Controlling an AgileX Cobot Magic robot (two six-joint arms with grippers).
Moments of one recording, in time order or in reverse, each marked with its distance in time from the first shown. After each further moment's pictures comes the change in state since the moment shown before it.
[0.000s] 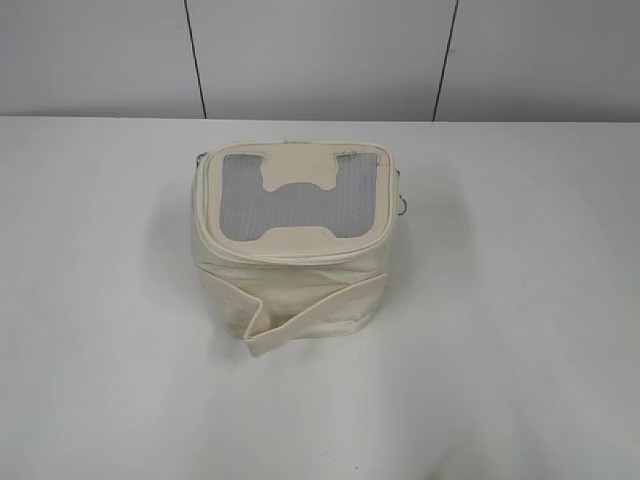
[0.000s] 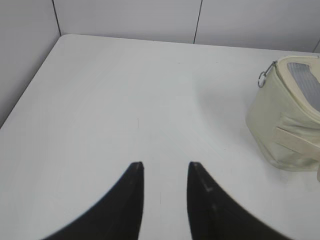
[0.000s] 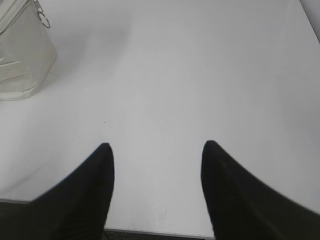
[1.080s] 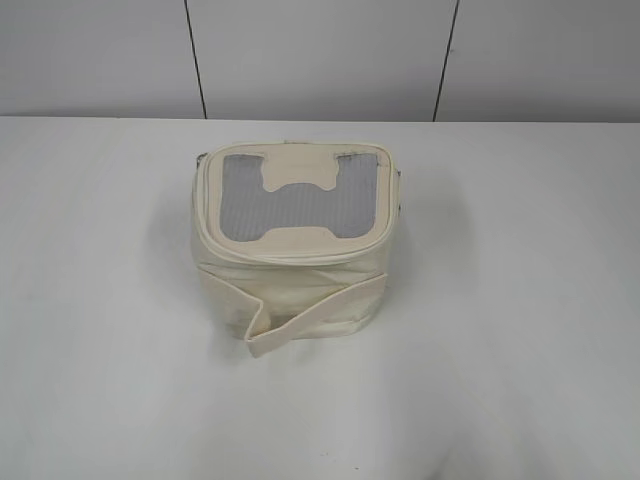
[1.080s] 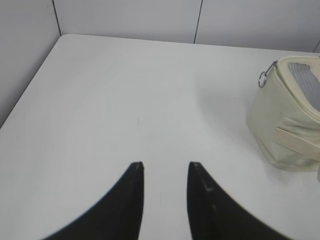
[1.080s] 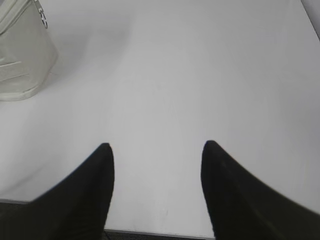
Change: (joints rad) left arm 0.000 0.000 0.000 0.000 0.000 0.000; right arm 0.000 0.000 0.000 0.002 0.000 0.000
